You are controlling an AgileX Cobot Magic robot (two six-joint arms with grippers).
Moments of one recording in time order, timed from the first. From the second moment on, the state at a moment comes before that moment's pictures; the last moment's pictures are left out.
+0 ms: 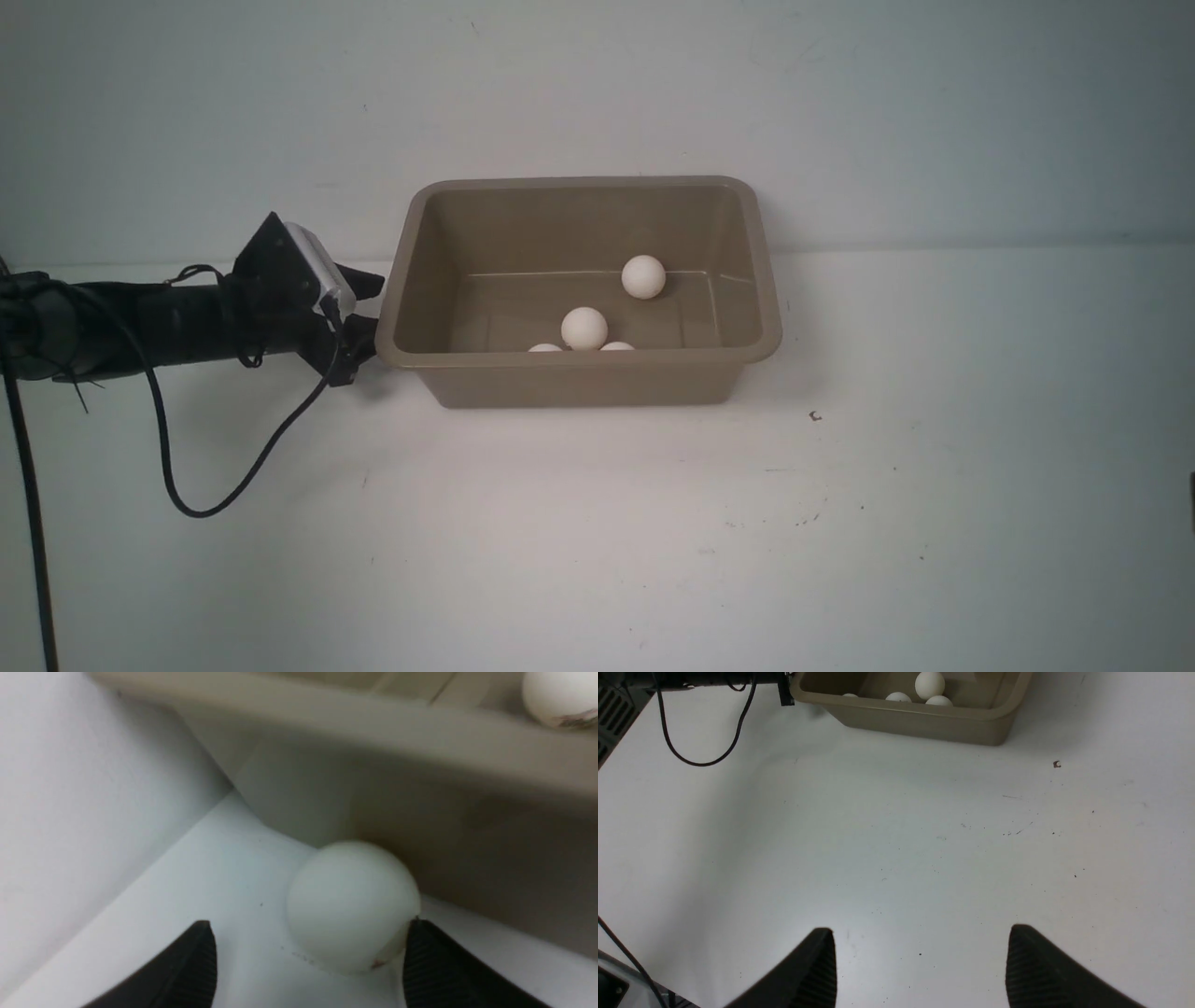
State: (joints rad) right arm 0.57 0.69 -1.04 0.08 1.20 0.29; left arm 0.21 2.44 -1.60 -1.59 0.91 2.39
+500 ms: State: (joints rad) right arm 0.57 0.75 -1.04 0.10 1.17 0.28; left arm 0.15 2.50 -1.71 -1.59 0.90 2.35
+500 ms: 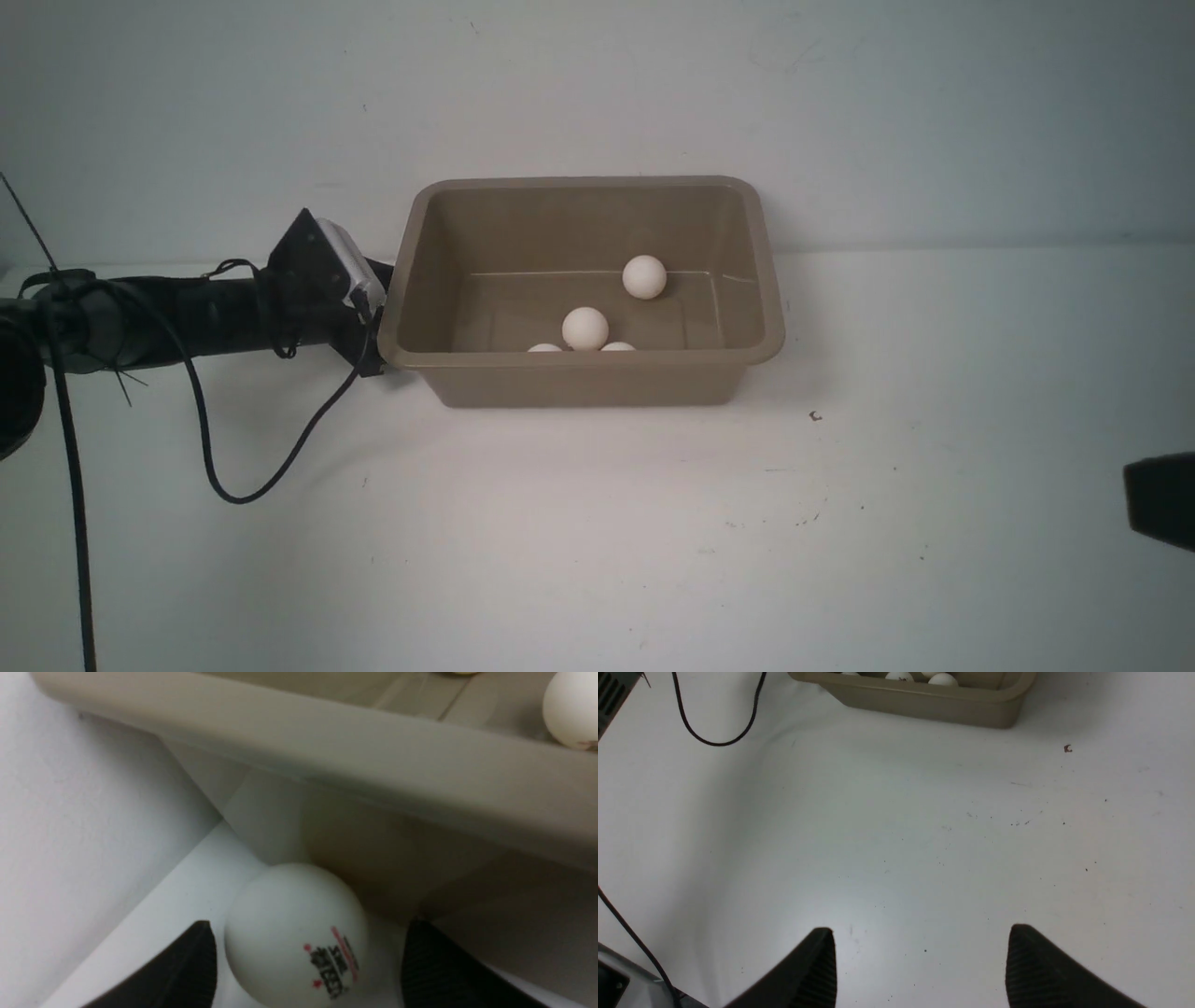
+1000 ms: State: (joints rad) right arm 0.57 0.75 -1.04 0.12 1.16 0.28; left arm 0.09 2.55 -1.80 -1.67 0.76 2.36
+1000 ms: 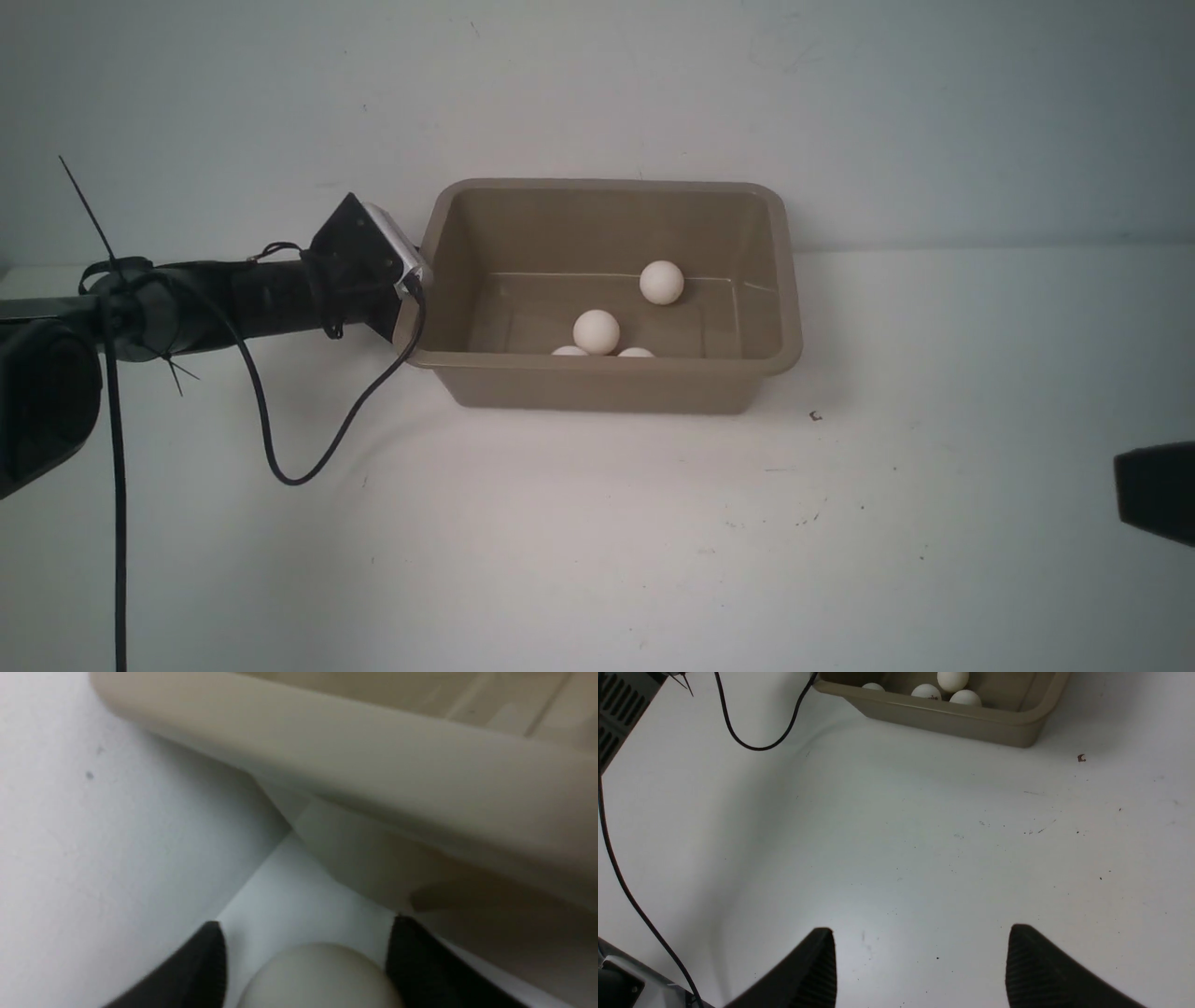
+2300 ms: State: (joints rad) right arm 0.57 0.75 -1.04 0.03 1.03 0.18; left arm -0.17 2.27 -1.80 -1.29 0.60 1.74
